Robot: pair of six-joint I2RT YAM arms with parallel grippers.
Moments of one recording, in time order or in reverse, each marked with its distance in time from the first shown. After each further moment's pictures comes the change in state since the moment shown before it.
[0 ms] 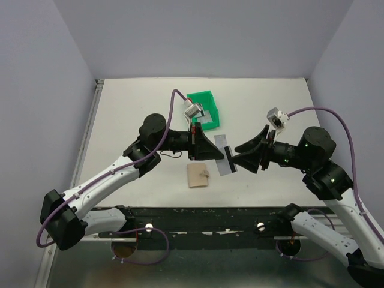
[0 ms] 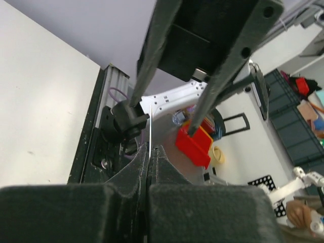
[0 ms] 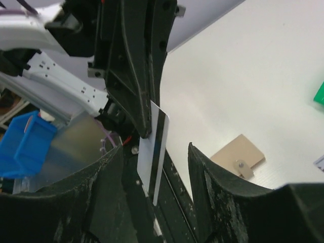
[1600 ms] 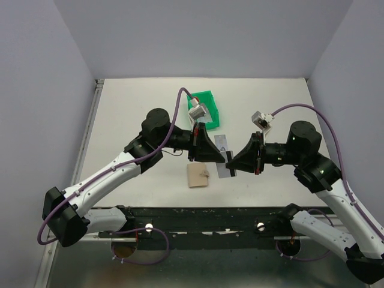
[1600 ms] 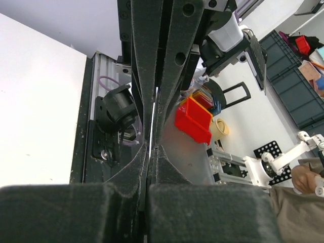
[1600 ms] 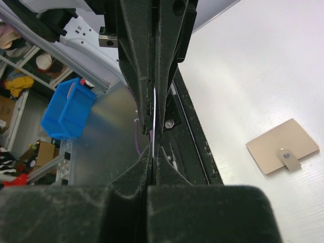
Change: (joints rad) left arm -0.011 0.034 0.093 -0.081 0.160 0.123; right arm 0.000 0.085 -0.014 -0.029 -0.248 0.014
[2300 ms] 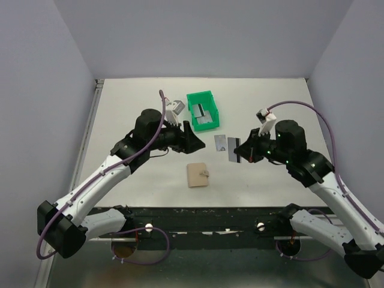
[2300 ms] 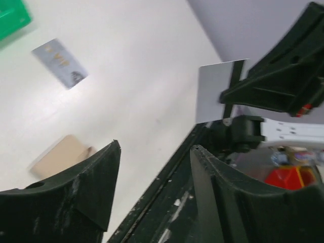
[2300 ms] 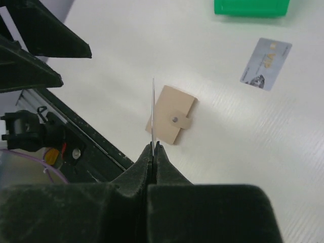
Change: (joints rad) left arm 0.160 -0.091 -0.010 -0.458 -0.462 0.176; right arm 0.000 0.032 -0.019 -0.174 0.599 0.014
